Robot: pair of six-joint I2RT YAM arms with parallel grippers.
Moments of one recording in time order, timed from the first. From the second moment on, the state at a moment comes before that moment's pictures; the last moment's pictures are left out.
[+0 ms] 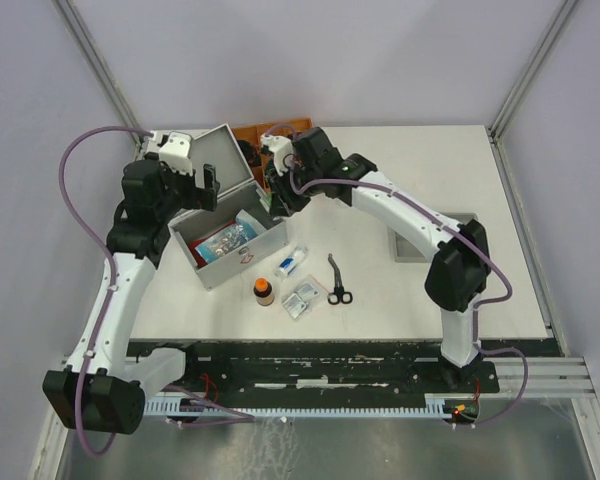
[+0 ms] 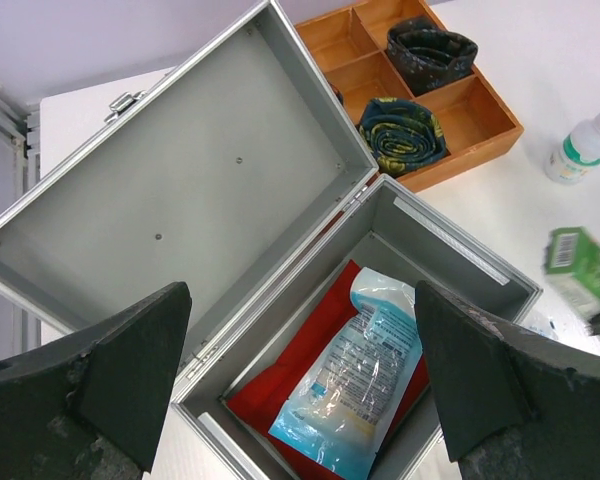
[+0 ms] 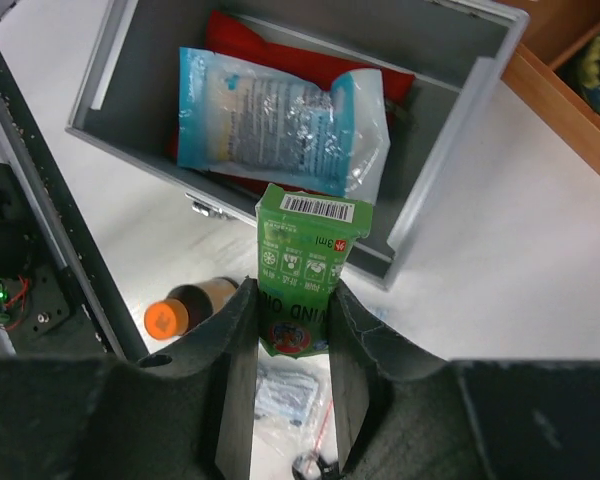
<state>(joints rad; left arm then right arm) -0.08 1.07 1.07 -0.32 0.14 0.12 0.73 1.93 1.84 -0.63 -0.38 0.02</state>
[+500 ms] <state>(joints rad) -0.04 0.98 1.07 -0.30 0.14 0.10 0.84 2.33 2.28 -0.74 -0.41 0.05</state>
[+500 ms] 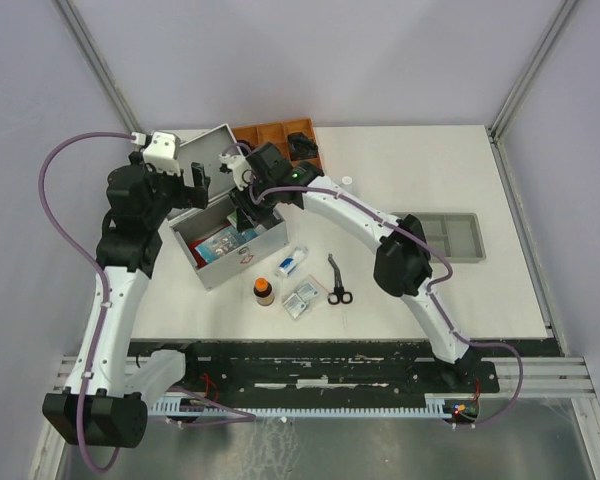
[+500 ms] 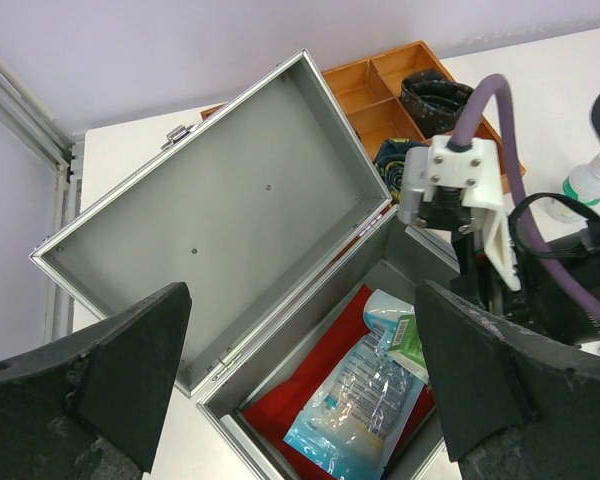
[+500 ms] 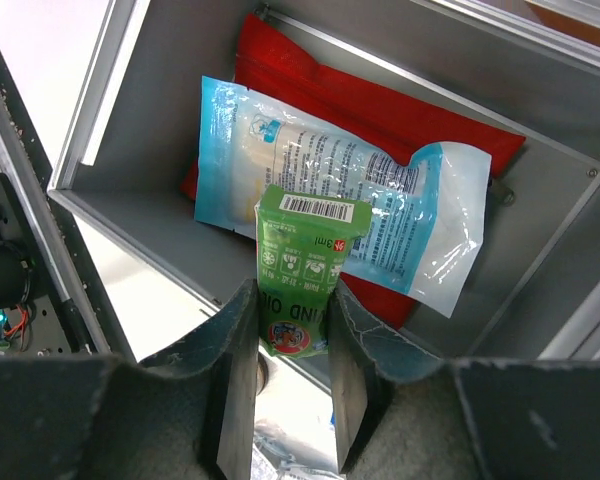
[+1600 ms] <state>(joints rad) -0.04 0.97 1.03 -0.30 0.24 0.10 0.66 1.68 1.64 -0.86 -0.32 -0.24</state>
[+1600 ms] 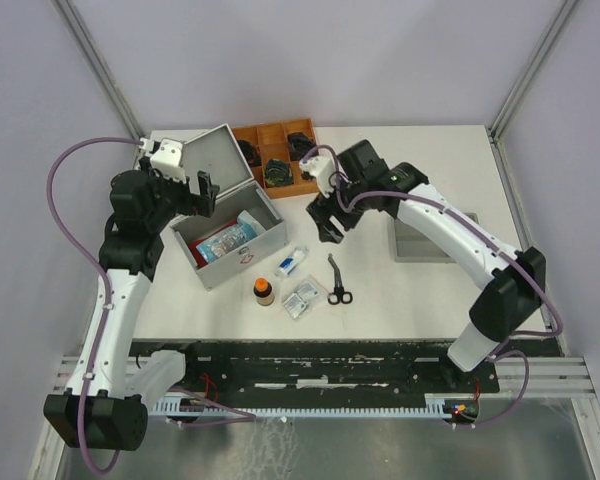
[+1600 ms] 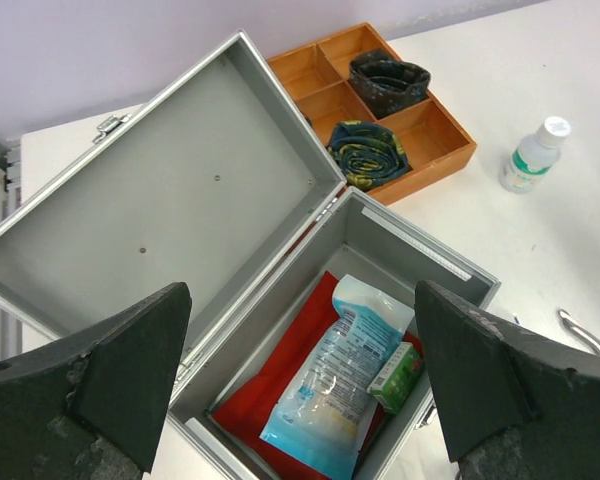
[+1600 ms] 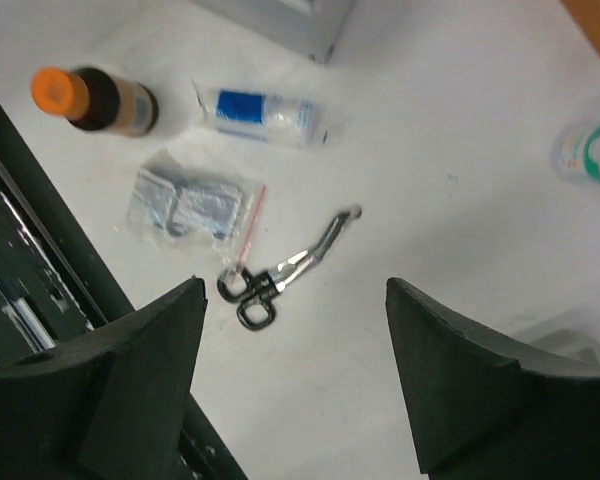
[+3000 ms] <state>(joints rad) -0.04 0.97 0.99 -0.30 0.45 0.12 0.31 1.72 1.18 -0.76 -0.28 -0.14</state>
